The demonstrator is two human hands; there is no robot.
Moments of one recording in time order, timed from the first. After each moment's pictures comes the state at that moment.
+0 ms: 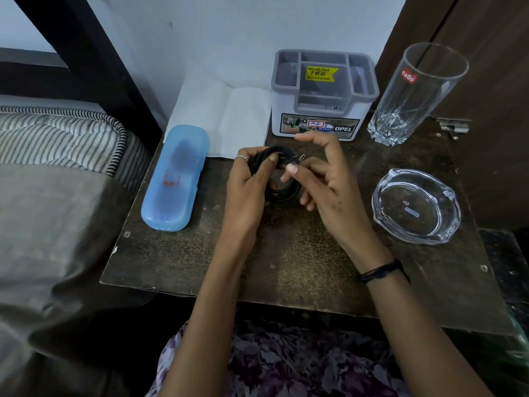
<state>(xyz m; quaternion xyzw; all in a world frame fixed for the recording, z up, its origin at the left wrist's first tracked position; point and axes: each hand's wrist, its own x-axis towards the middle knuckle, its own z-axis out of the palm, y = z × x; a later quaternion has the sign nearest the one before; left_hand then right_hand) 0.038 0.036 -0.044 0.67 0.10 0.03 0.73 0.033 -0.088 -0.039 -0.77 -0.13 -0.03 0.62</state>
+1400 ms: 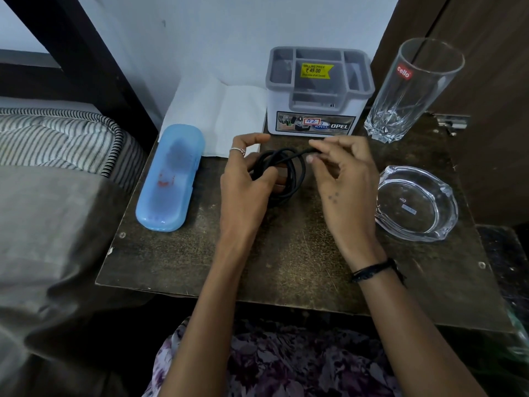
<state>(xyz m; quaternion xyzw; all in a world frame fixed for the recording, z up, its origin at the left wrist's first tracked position) 0.032 0.032 -0.036 0.72 0.05 0.07 0.69 0.037 -0.090 -0.046 -0.86 -0.02 -0.24 0.45</state>
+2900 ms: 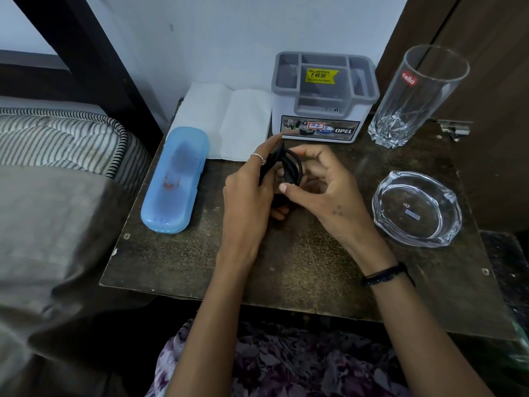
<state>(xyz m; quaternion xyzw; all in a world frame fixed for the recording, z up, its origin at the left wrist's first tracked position) 0.029 0.038 -0.036 0.81 0.04 0.06 0.58 0.033 -0.086 -0.038 -0.77 -0.09 0.01 0.63</state>
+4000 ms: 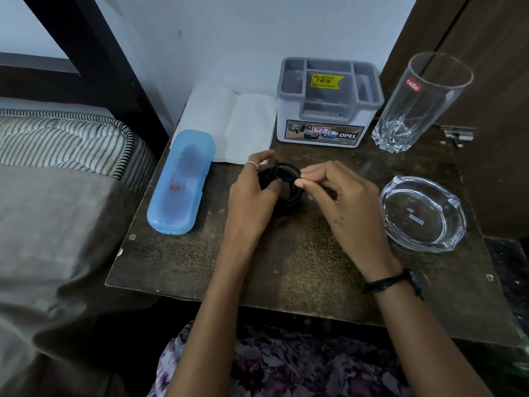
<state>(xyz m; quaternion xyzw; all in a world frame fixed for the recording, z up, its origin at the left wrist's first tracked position) 0.038 0.042 -0.047 0.79 0.10 0.01 0.60 0.031 -0.098 -0.048 -0.87 -0.18 -0.19 0.42</state>
